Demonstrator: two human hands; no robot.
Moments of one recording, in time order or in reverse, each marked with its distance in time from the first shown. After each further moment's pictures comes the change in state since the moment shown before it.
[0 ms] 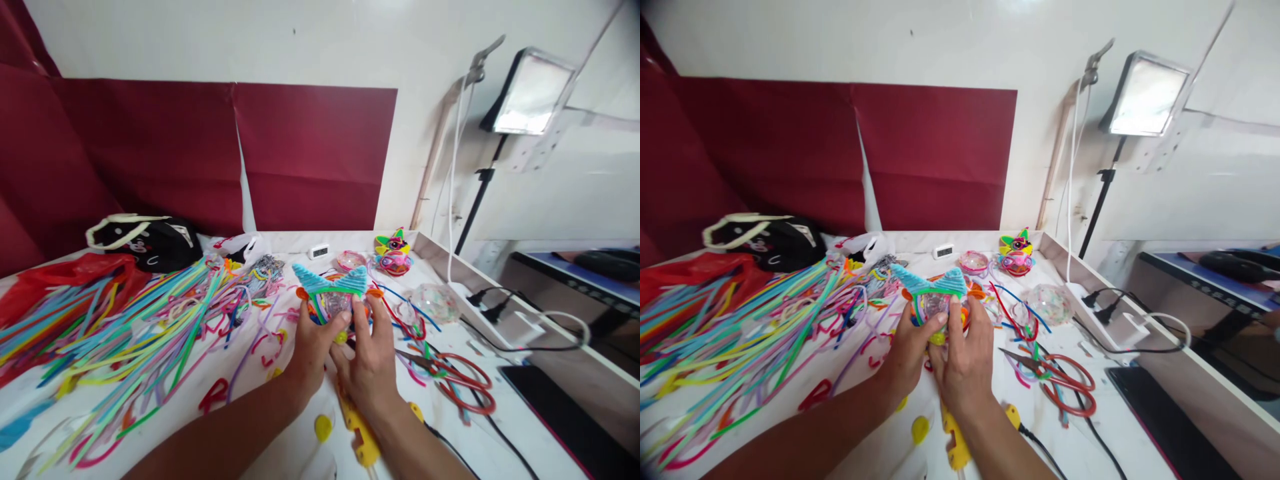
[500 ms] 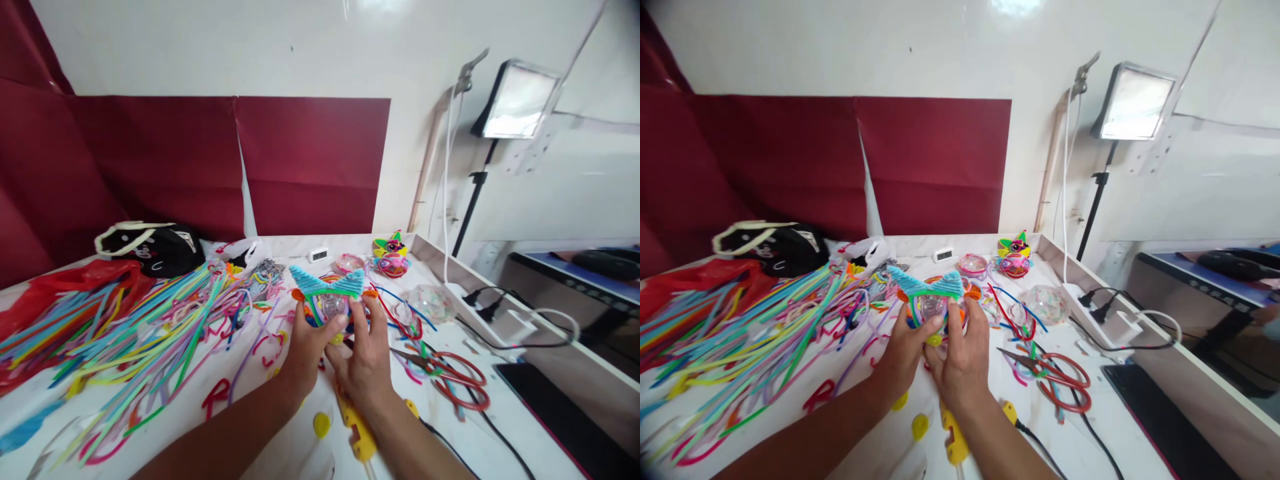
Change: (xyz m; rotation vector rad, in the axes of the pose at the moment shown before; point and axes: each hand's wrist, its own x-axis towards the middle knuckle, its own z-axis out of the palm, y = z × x) left_hand -0.007 0.008 -0.005 -0.036 -0.079 0.010; right_hand 0.003 -0.001 0.000 0.083 0.057 -0.006
